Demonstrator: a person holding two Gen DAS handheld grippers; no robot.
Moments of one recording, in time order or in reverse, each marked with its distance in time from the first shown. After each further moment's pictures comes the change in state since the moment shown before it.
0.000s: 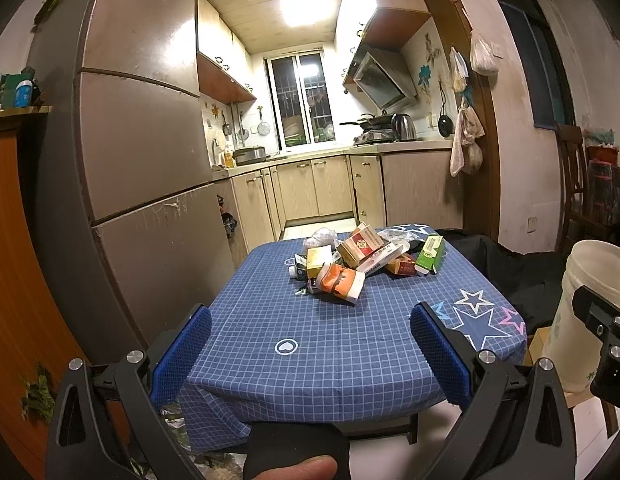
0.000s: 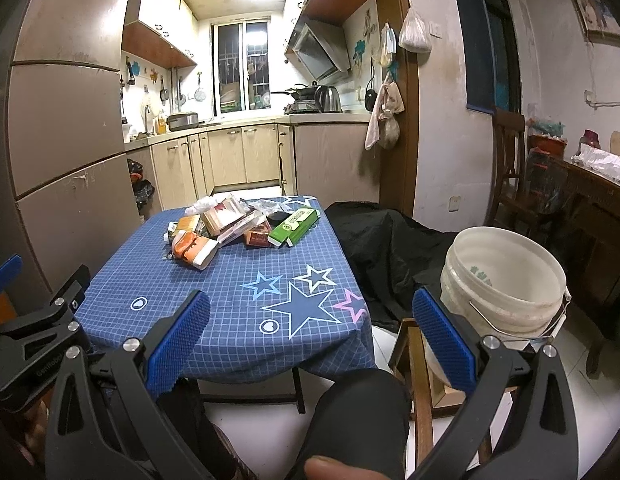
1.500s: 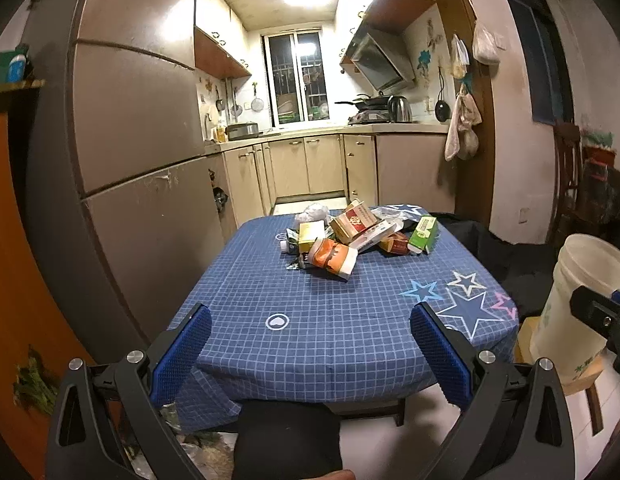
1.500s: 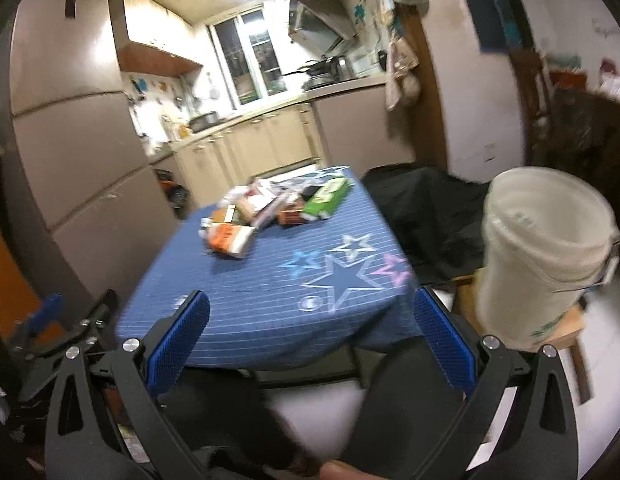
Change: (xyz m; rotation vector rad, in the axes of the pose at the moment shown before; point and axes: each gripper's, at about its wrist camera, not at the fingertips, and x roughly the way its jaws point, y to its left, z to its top) left arm 0.005 0.008 -0.008 -0.033 0.083 -0.050; right arm 0.017 -0.025 -0.009 0.187 0.106 0.222
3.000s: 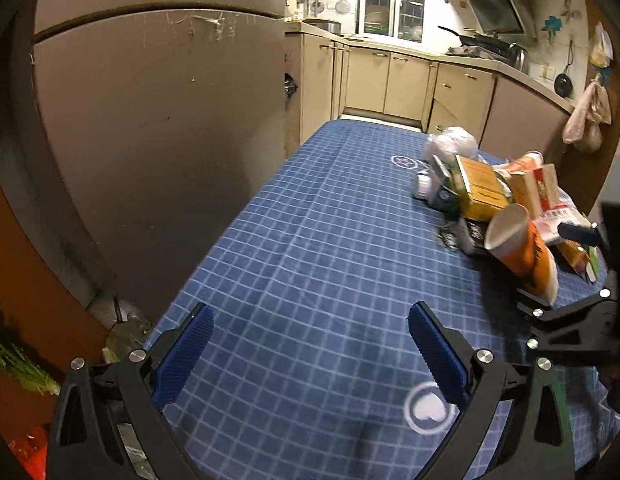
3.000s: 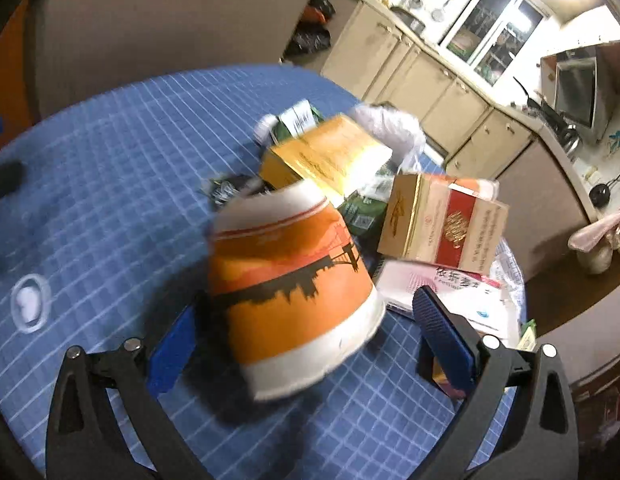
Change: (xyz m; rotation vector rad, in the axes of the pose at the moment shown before) left arm 0.277 0.147 -0.006 -0.255 0.355 0.163; right arm 0.381 0.172 0.034 -0.984 0.346 0.104
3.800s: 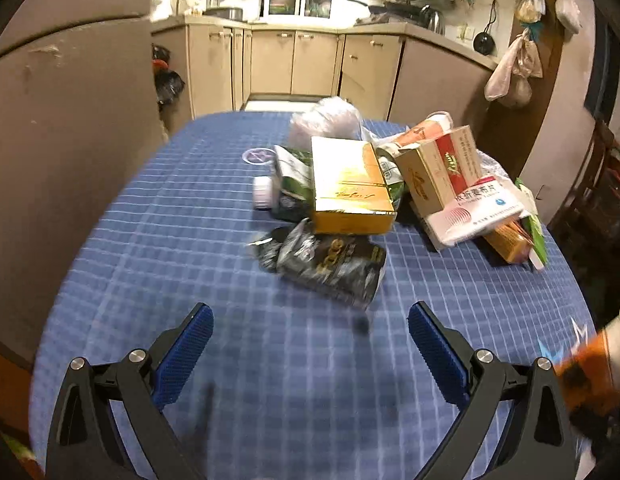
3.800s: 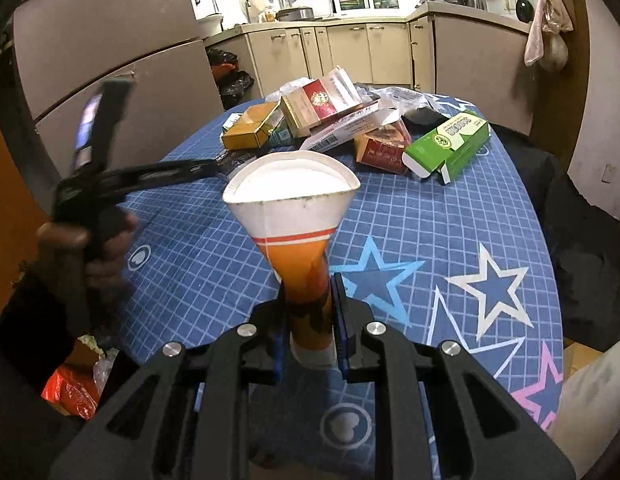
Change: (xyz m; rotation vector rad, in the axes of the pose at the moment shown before) left arm 0.056 -0.117 0.033 0.184 0.062 -0.269; right arm -0.137 -0.054 -0.165 0.620 -0.126 0.196
